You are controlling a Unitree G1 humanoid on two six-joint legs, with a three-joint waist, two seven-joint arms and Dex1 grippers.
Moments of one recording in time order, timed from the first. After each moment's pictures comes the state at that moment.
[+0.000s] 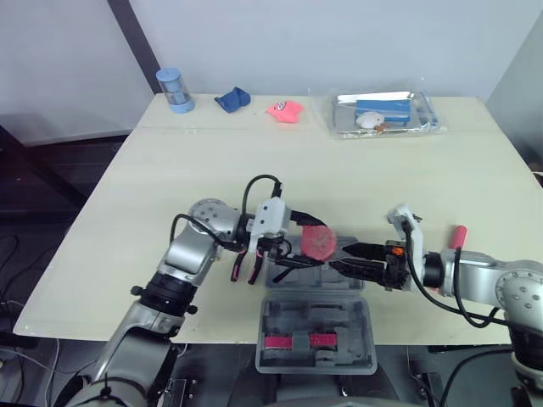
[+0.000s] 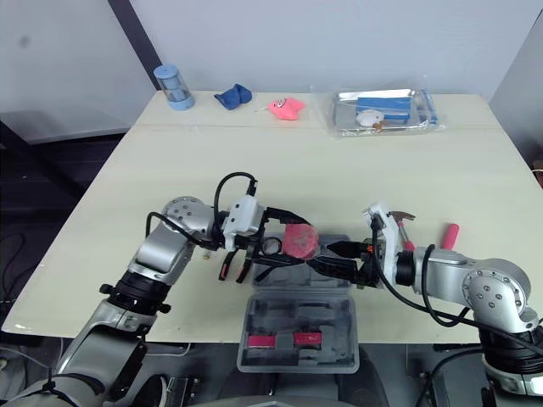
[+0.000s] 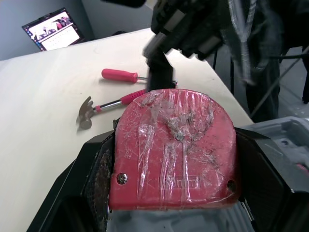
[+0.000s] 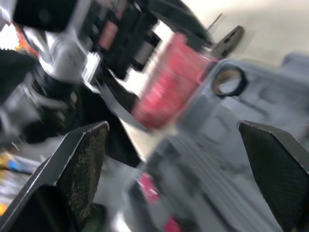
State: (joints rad) left arm -0.58 0.47 -0.29 0.09 -0.24 0.02 -1.35; right arm -0.27 -0.55 -0.09 -0.40 1.44 1.24 0.22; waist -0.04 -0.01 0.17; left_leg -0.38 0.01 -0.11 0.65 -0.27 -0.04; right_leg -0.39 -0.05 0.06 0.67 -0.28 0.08
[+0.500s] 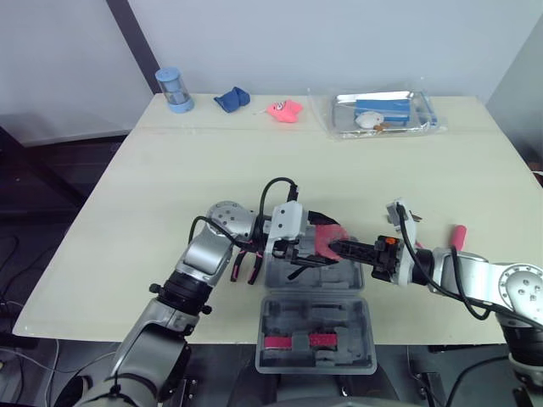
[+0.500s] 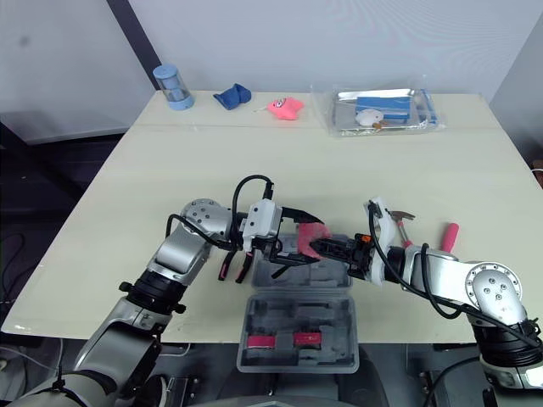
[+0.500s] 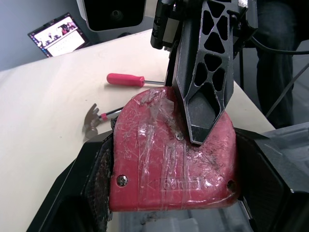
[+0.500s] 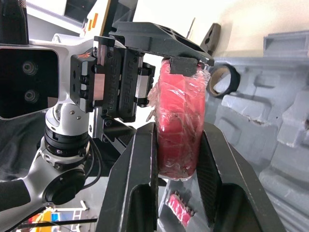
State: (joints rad) left arm -0.58 0.43 -0.31 0.10 -0.22 0.00 -1.32; right arm -0.27 -0.63 0.03 -0.33 1.89 1.06 -0.24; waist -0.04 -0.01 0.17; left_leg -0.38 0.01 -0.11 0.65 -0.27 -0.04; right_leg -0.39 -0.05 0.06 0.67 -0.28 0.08
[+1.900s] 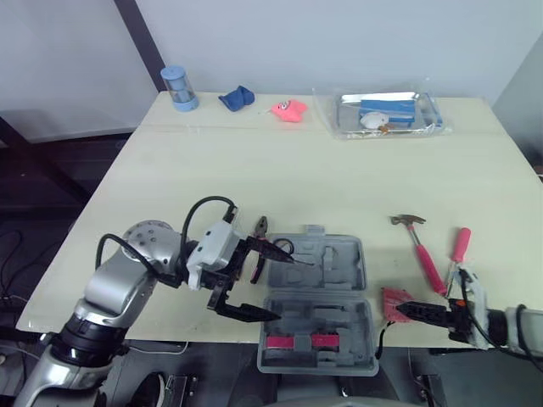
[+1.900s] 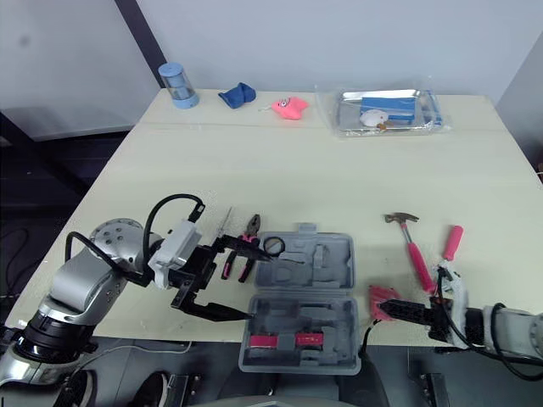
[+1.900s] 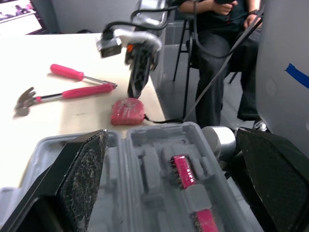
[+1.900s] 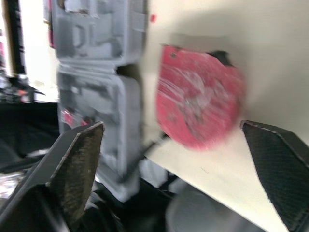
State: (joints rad) left arm -0.25 0.82 -0.07 -0.34 -0.59 0.29 -1.48; right arm 0.22 -0.93 -0.26 -0.18 1.26 1.19 0.58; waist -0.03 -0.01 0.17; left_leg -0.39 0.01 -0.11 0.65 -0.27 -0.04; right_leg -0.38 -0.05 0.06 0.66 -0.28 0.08
